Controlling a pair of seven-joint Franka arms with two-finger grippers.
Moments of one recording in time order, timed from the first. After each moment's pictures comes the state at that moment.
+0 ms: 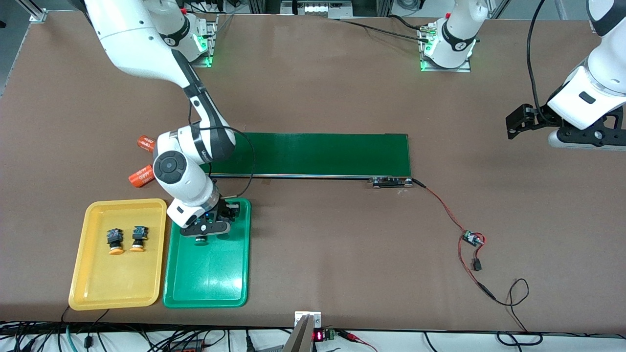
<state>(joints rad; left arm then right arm) -0.08 0.05 -0.03 -1.57 0.06 1.63 -0.05 0.38 0.74 -0.03 -1.53 0.03 2.44 0.22</state>
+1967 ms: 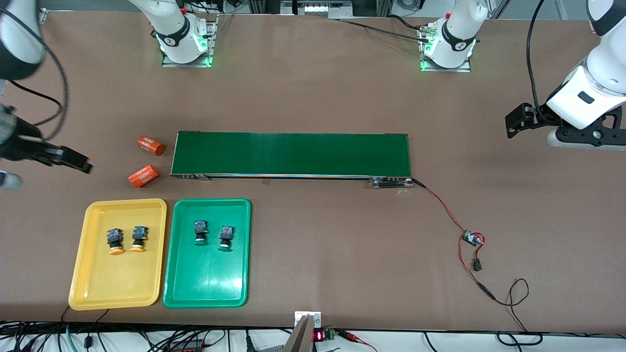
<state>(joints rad) -0.08 0.05 -0.03 -1.57 0.06 1.62 -0.05 0.01 0.20 -0.07 -1.47 0.03 1.72 0.11</state>
